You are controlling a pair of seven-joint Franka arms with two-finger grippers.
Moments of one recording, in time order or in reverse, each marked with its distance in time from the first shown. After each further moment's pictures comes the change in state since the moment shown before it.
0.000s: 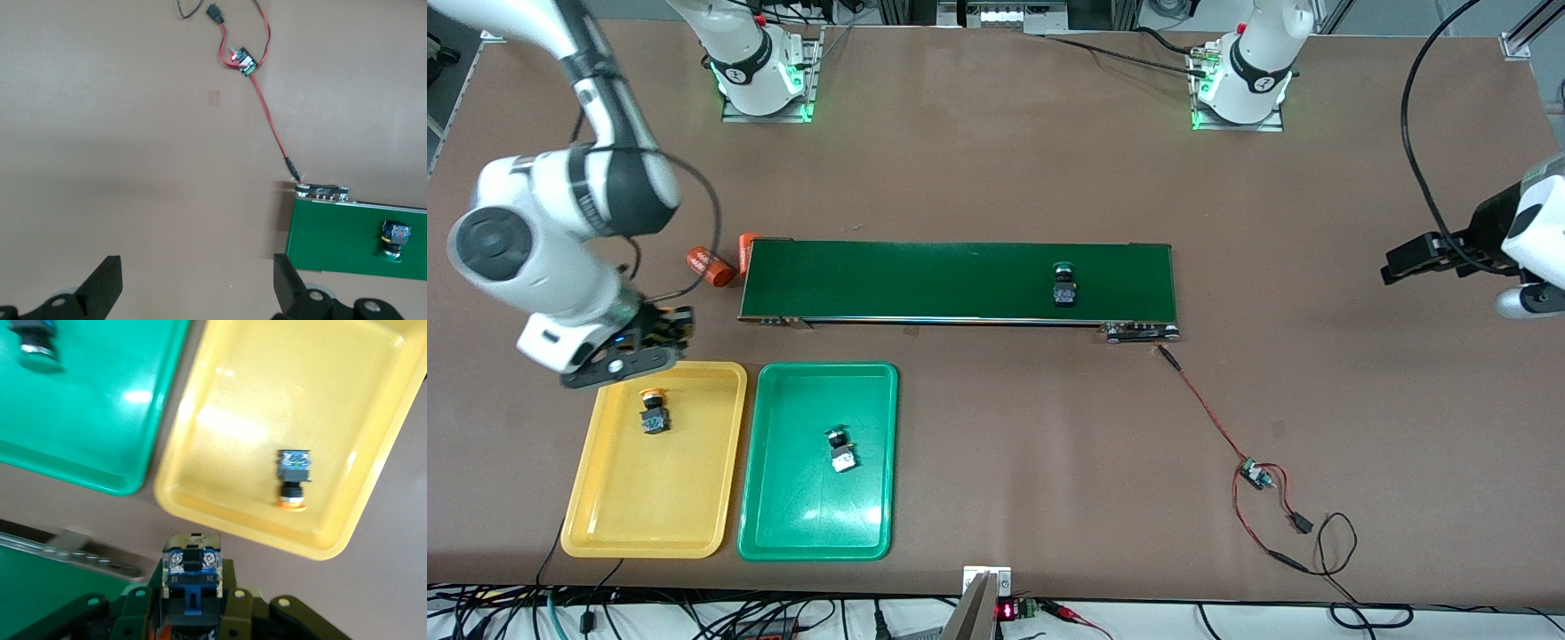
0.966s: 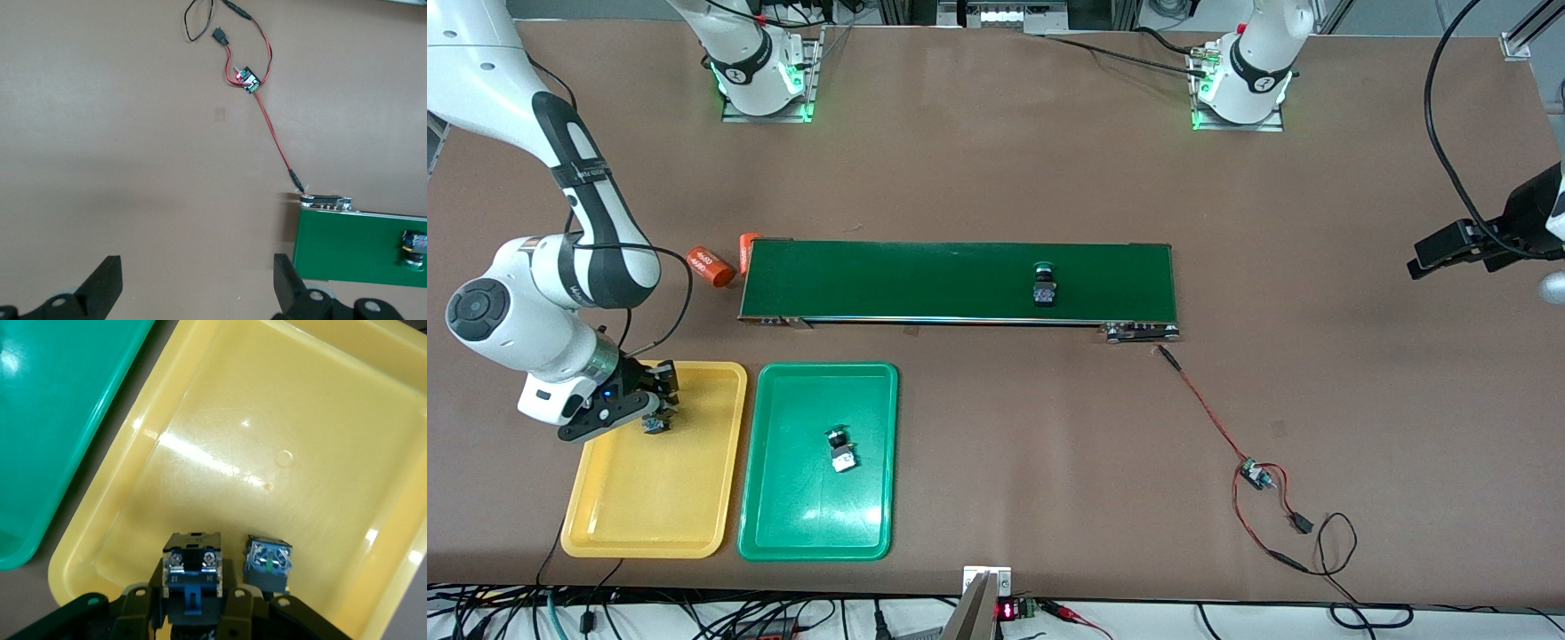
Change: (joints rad) left arm 0.040 -0.025 -0.011 -0.012 0.000 0.045 0.058; right arm -0.033 0.251 -0.051 0.046 0.023 0.355 -0.222
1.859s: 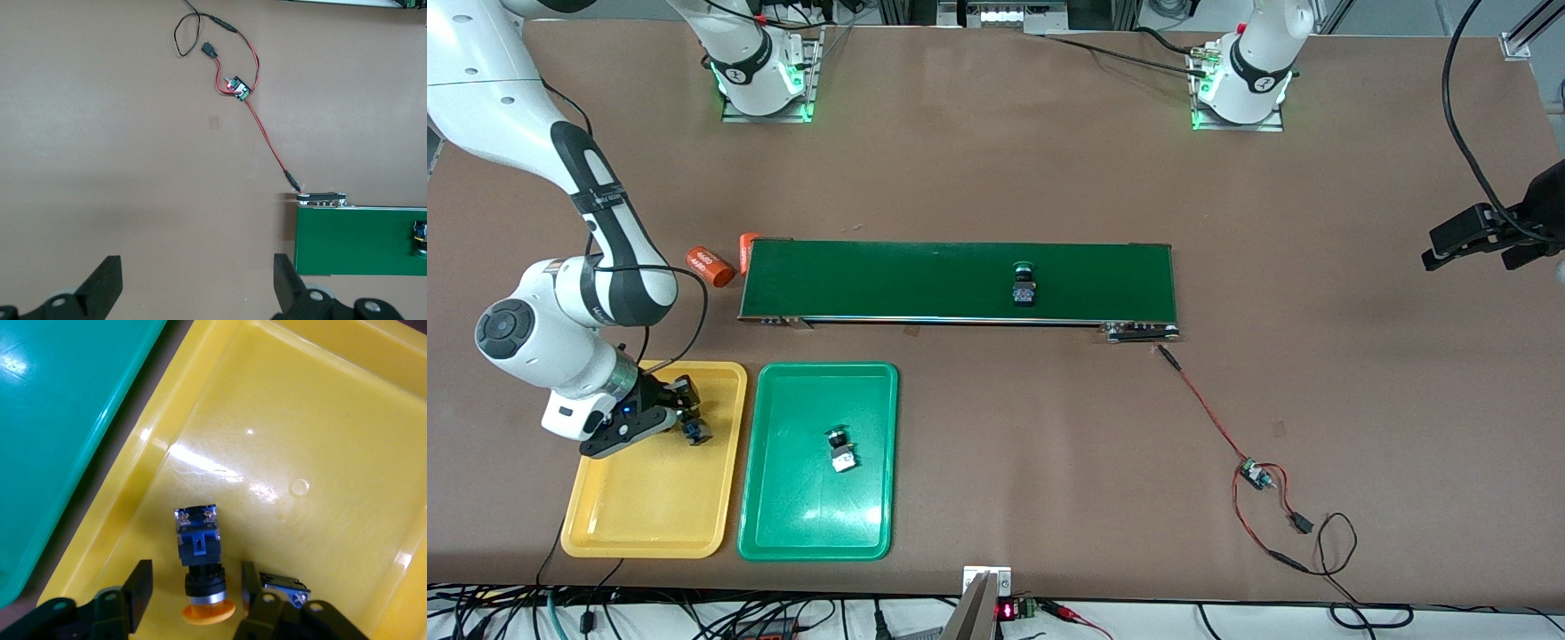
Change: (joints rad) left arm -0.003 -0.008 -0.007 0.051 0.000 -0.019 0.052; right arm 0.024 0.075 0.000 0.071 0.000 0.014 -0.001
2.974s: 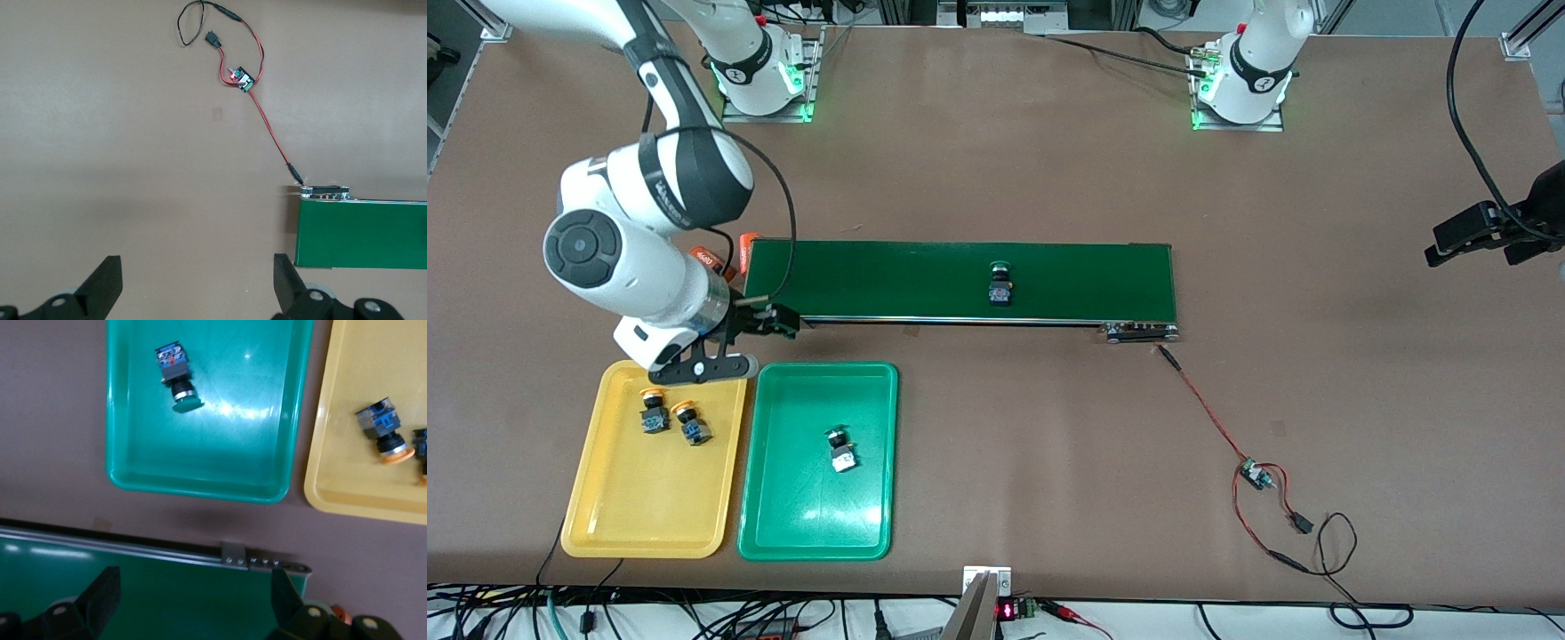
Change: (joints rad) left arm 0.008 0.003 0.001 0.001 0.000 -0.028 0.000; right arm 0.306 -0.325 0.013 0.021 0.160 -0.542 0.645
